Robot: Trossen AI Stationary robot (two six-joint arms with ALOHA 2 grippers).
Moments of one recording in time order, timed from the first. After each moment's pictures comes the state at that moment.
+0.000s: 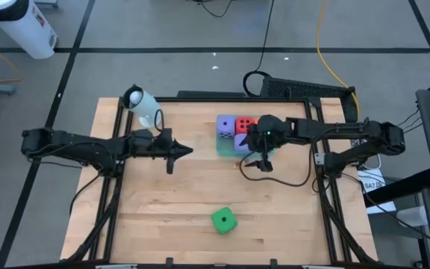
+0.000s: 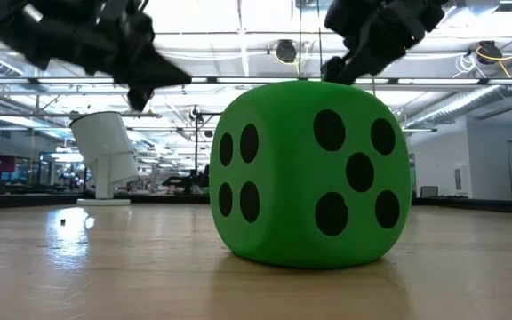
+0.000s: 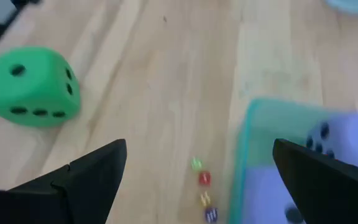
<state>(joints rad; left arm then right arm) 0.10 1.03 0.40 0.42 0.04 -0.31 -0.17 1.29 0.96 -0.41 -0.29 -0.26</state>
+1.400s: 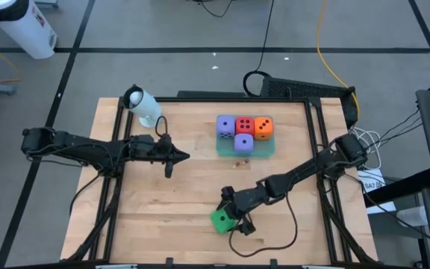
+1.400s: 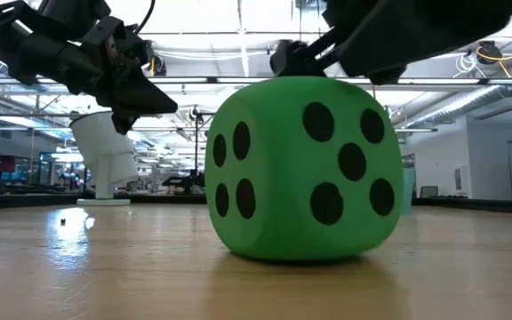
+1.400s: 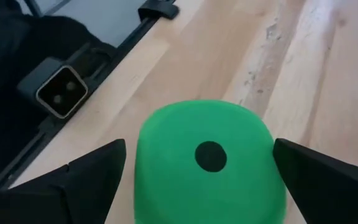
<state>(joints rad) 0.07 1.03 0.32 0.40 0.02 -0.37 0.40 1.81 1.04 0.14 -0.13 0.00</state>
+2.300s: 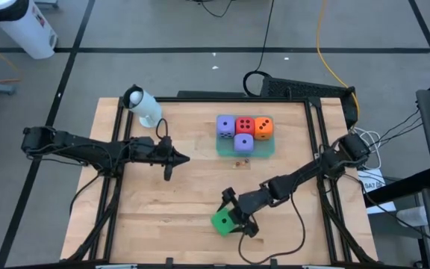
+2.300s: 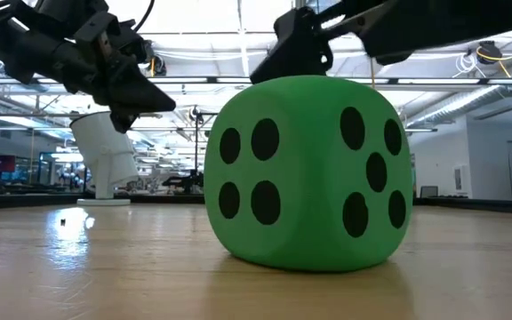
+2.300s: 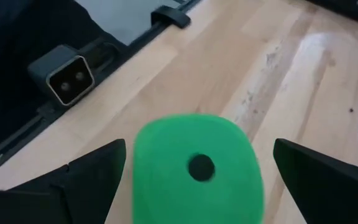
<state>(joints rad) 0.04 1.03 0.32 0.39 0.02 -0.36 0.42 1.77 1.04 0.13 -0.07 -0.16</state>
